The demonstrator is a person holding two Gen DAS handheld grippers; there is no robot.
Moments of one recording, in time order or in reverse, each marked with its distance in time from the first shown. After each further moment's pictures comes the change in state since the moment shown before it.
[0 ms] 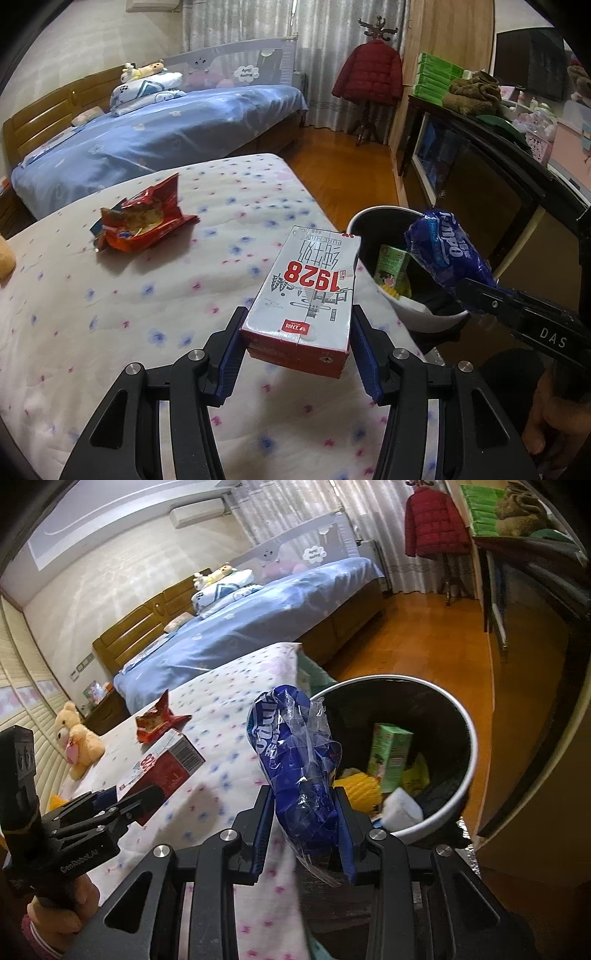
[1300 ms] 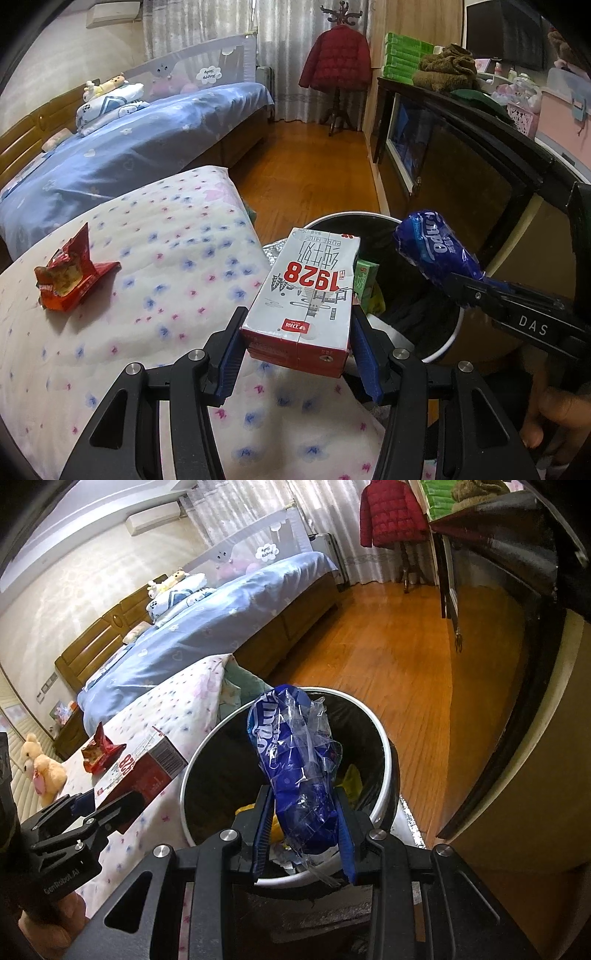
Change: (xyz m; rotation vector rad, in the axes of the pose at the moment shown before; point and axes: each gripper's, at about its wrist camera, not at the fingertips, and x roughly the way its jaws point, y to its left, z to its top) left arm 0.061 -0.062 0.039 0.103 0.029 -0.035; right arm 0.014 -0.065 0.026 0.088 0.022 -0.122
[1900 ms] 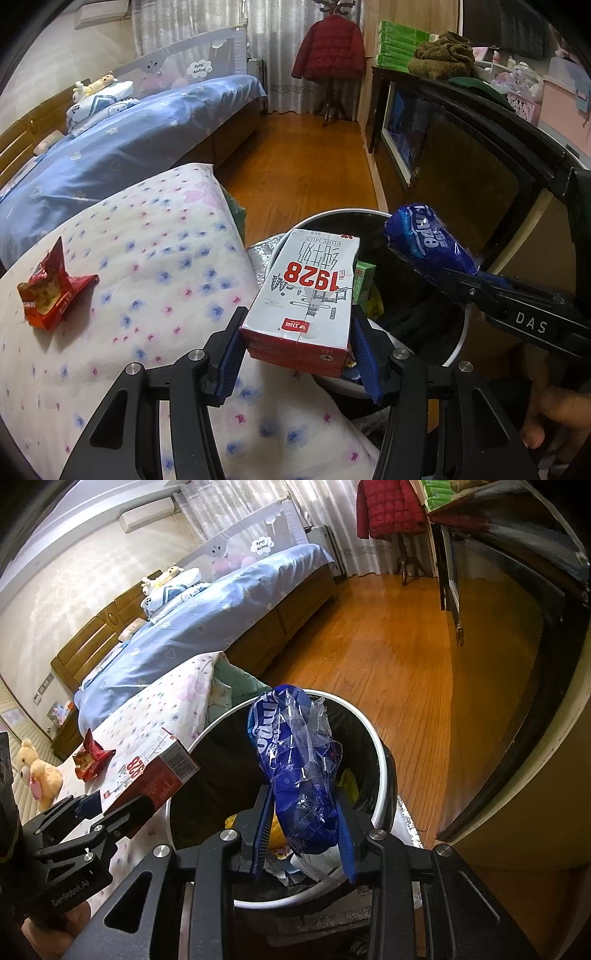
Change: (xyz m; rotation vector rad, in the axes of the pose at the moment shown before) left arm 0.021 -0.014 0.014 0.024 0.035 -0.008; right arm 0.015 -0.009 0.013 0.012 0.033 0.000
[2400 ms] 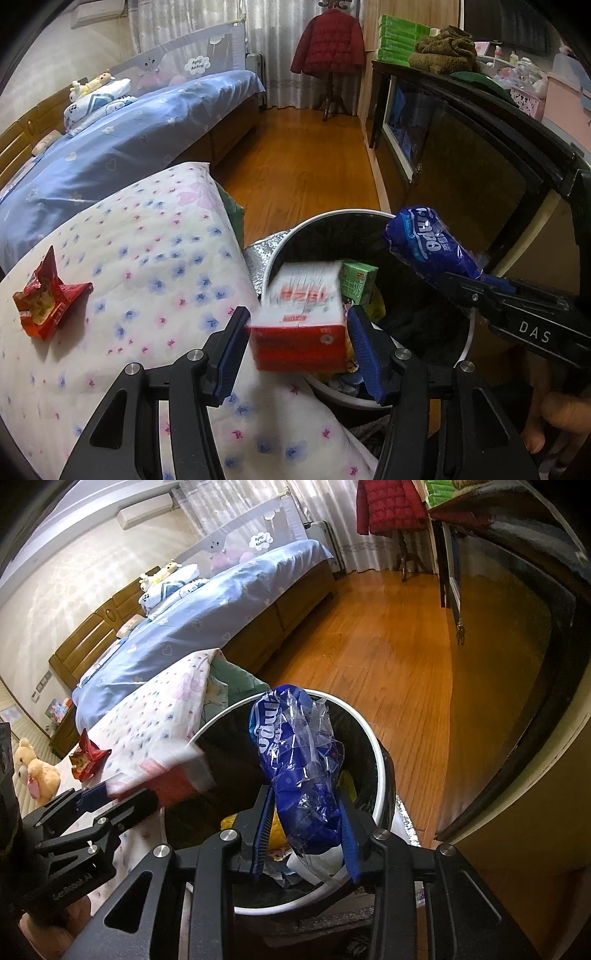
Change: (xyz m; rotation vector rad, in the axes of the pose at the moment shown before) left arm 0.008 -0.005 0.008 0.008 0.022 -0.002; right arm 0.004 -0.004 0.003 0.003 0.020 -0.003
